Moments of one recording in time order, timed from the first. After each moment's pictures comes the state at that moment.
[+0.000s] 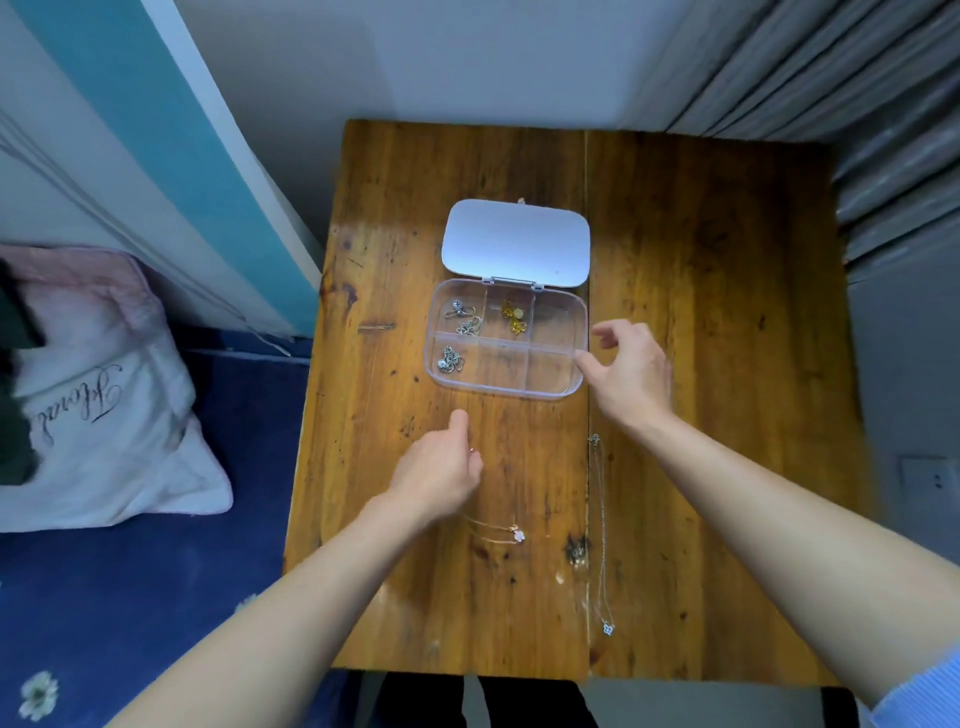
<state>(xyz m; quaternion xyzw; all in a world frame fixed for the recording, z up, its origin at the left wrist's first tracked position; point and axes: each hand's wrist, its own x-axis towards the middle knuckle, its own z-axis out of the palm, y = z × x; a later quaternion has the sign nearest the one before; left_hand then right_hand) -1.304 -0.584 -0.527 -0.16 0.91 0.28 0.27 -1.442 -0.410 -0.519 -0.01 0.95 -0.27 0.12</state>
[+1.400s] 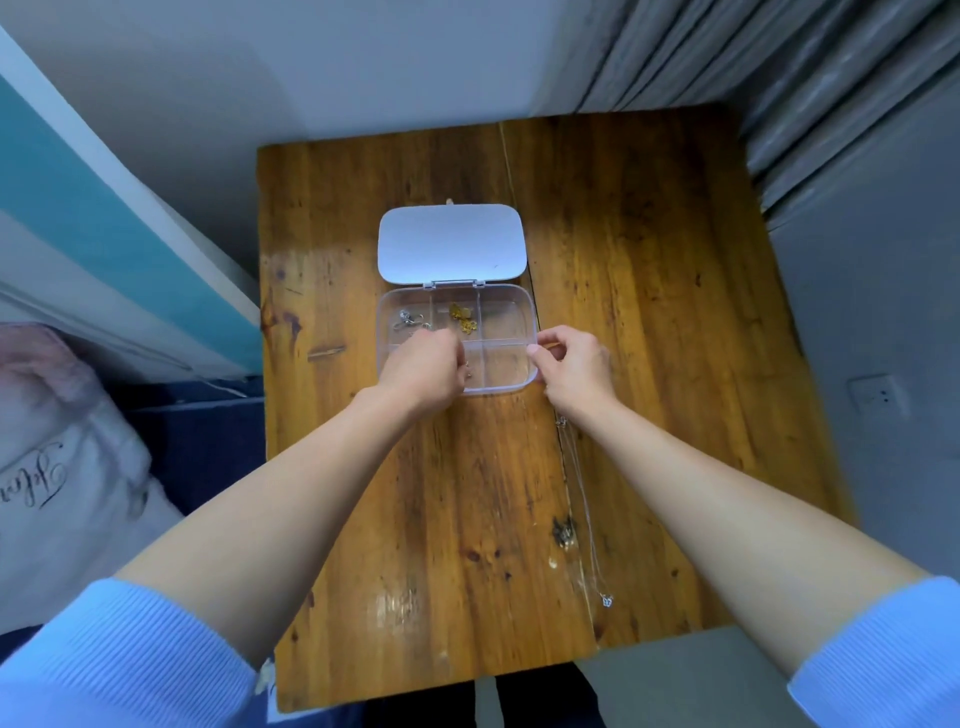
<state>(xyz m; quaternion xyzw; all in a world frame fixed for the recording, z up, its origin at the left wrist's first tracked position) -1.412 -0.595 -0.507 -0.02 0.95 0.21 0.24 -1.428 -0.413 -0.538 0.09 0.91 -0.38 0.13</state>
